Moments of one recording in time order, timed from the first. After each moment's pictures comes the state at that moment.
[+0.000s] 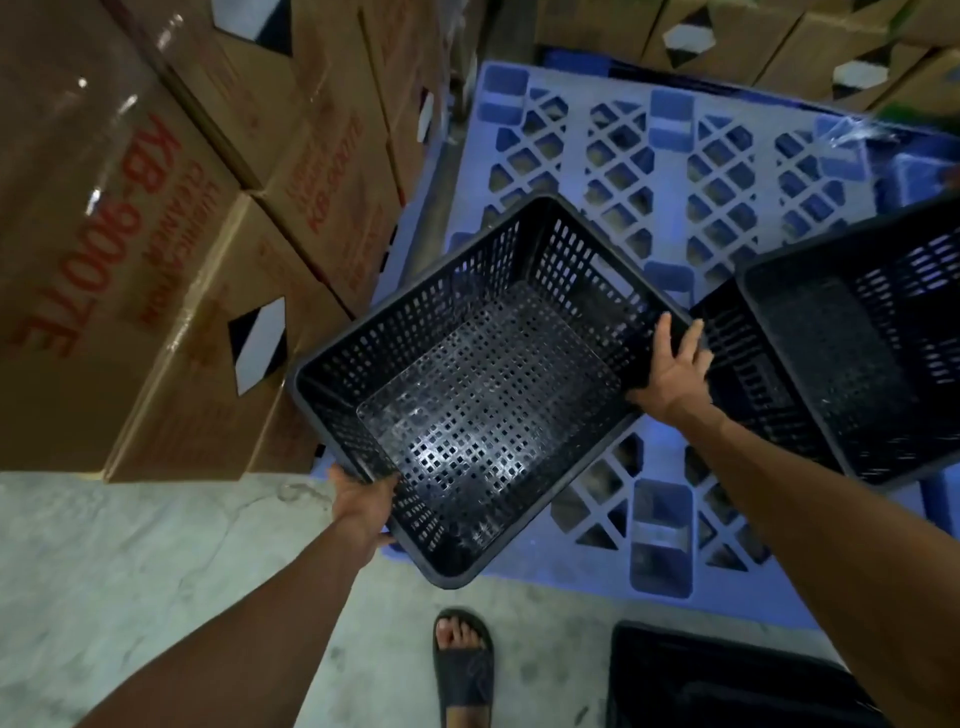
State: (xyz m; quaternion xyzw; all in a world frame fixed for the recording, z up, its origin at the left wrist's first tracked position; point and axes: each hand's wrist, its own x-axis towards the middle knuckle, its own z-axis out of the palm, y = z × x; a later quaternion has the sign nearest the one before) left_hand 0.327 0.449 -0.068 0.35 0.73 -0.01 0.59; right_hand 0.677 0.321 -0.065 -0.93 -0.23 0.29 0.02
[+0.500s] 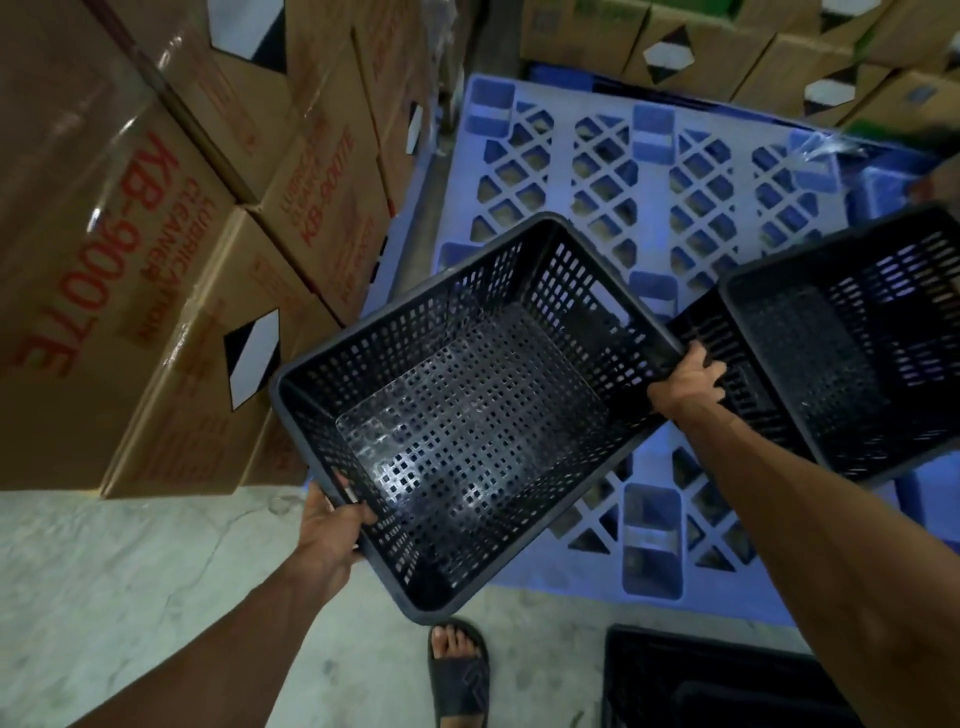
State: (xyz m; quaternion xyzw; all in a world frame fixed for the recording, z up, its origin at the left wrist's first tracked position) left_hand 0.300 0.453 -0.062 0.31 0.70 0.08 0.64; right_hand 0.693 0.322 -0.065 -0.96 0.00 0.26 0.10
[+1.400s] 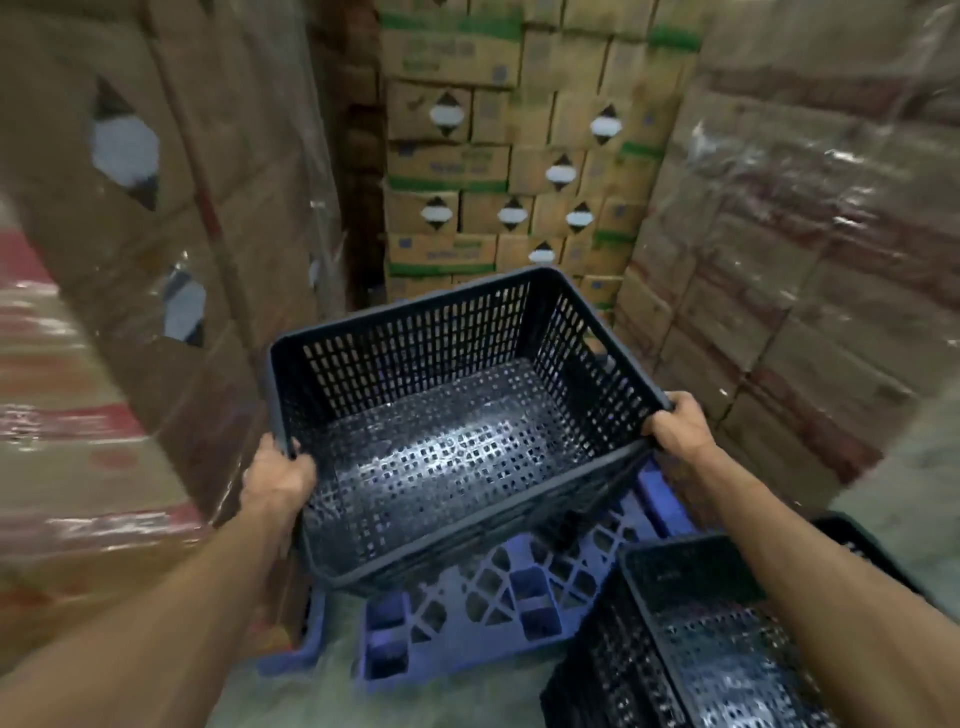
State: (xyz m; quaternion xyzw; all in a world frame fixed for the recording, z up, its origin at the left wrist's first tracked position) left_hand 0.190 0.372 0.463 0.72 0.54 0.16 0.41; right_hand 0.464 0.012 0.506 -0.88 -0.02 0.06 0.47
